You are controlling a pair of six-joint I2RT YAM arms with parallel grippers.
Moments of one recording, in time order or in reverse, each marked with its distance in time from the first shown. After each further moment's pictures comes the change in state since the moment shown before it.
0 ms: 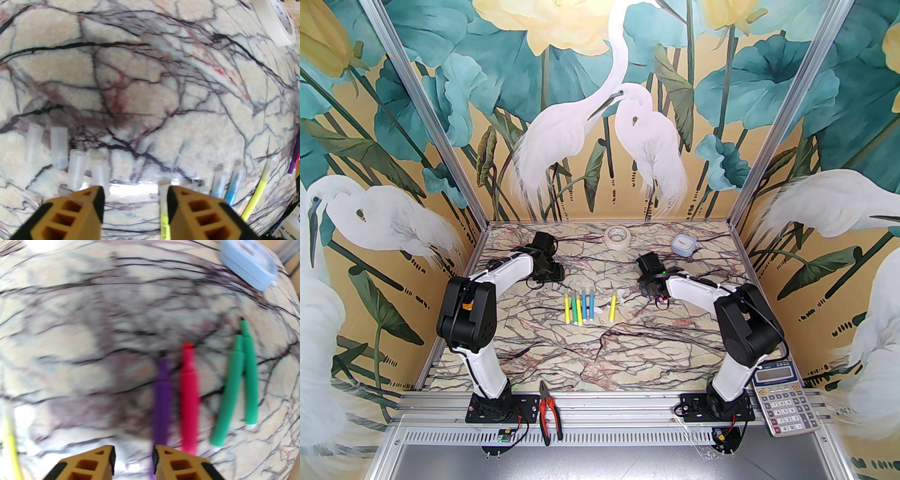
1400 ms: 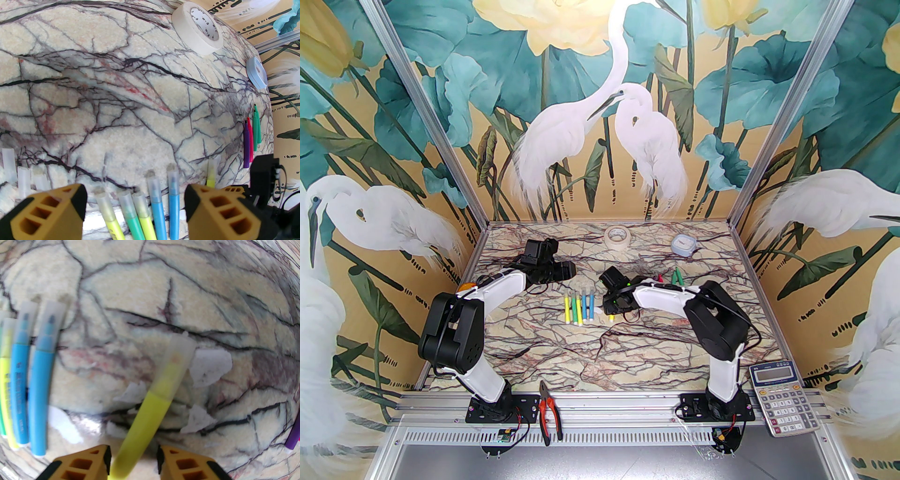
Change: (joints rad) left arm 0.000 -0.157 -0.223 0.370 0.232 -0.060; right arm 0.243 0.186 0.146 -0.047 -0.159 0.083
